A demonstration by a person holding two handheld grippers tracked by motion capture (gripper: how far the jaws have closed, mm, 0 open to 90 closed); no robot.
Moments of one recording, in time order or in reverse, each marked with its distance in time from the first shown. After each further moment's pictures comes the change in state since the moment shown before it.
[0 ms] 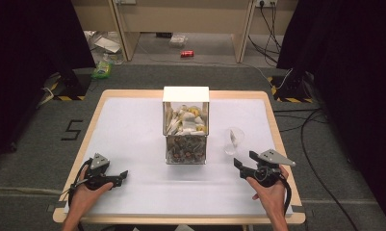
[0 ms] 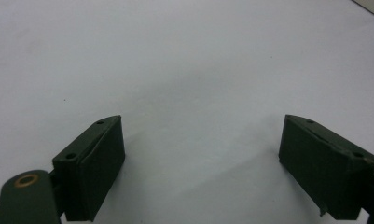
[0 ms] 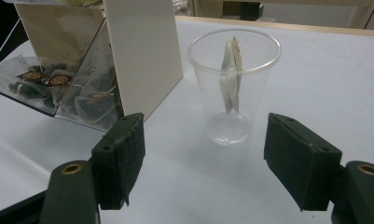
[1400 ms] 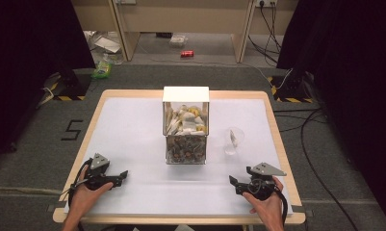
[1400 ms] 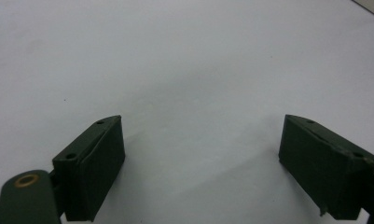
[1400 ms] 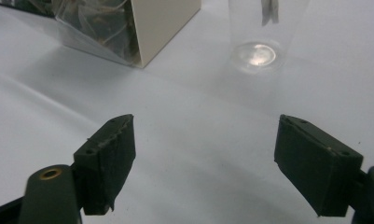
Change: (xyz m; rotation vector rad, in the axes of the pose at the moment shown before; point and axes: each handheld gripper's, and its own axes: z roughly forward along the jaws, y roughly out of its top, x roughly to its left) left arm 0.000 0.000 0.000 0.000 0.000 0.000; right arm 0.012 -0.039 0.003 0.156 0.026 -0.013
